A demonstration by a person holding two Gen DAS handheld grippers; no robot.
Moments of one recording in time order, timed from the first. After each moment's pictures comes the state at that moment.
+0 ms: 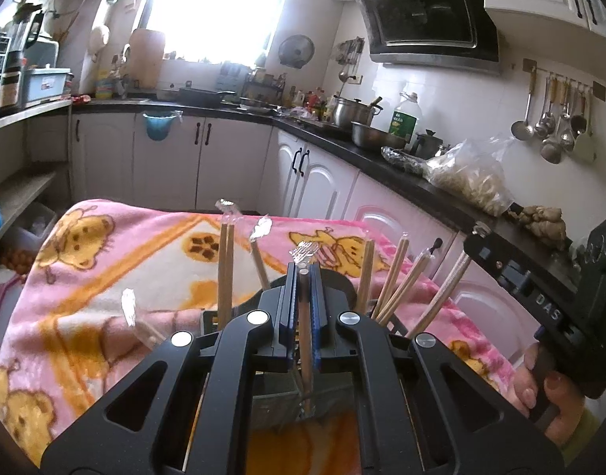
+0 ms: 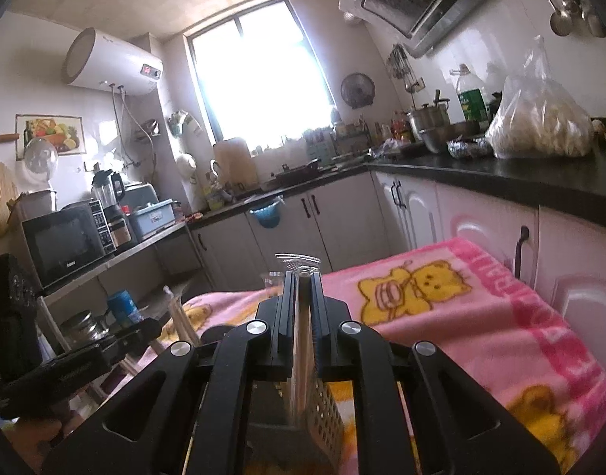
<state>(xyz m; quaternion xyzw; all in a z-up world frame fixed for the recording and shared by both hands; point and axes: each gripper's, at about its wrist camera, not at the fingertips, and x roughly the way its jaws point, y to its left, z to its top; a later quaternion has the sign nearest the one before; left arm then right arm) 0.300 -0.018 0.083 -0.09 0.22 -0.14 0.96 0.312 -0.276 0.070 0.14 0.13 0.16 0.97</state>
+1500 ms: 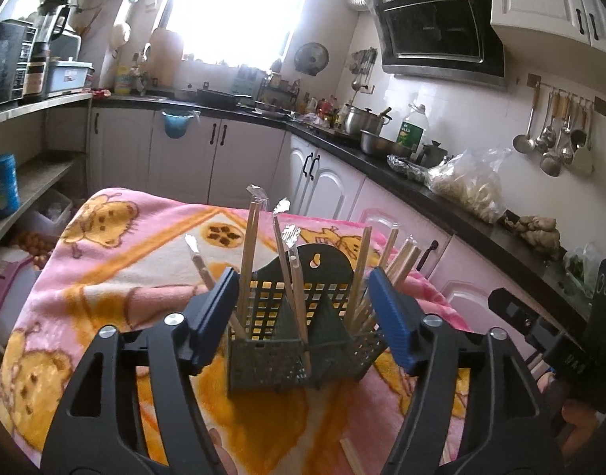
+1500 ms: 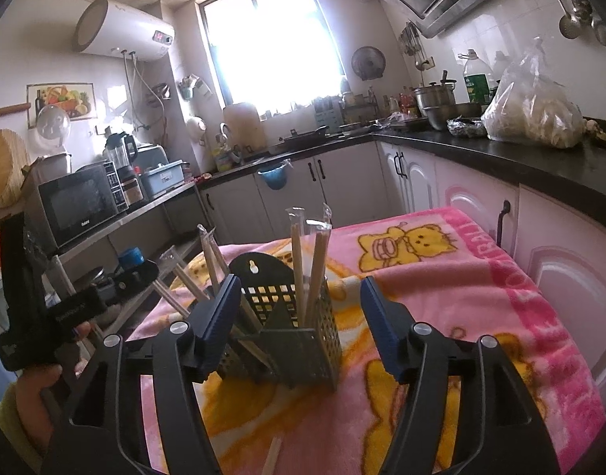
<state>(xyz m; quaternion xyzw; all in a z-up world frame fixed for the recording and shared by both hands) 0.239 -0.004 0.091 -0.11 0.21 -0.12 0.96 0.238 -0.284 0.075 0.11 0.19 0.18 0.96</state>
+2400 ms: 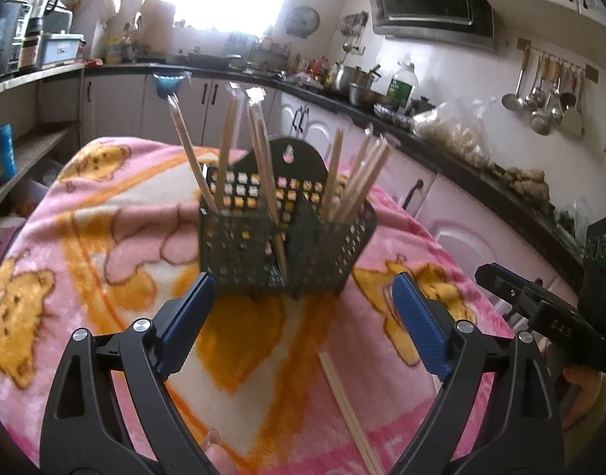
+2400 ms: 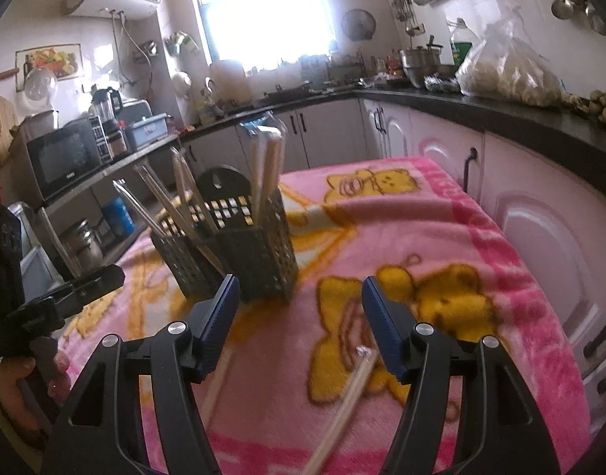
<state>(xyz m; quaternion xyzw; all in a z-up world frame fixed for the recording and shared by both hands) 0.193 -0.030 0.035 -0.10 0.28 -0.14 0.95 0.198 -0.314 0.025 0.07 0.28 0.16 0.95</state>
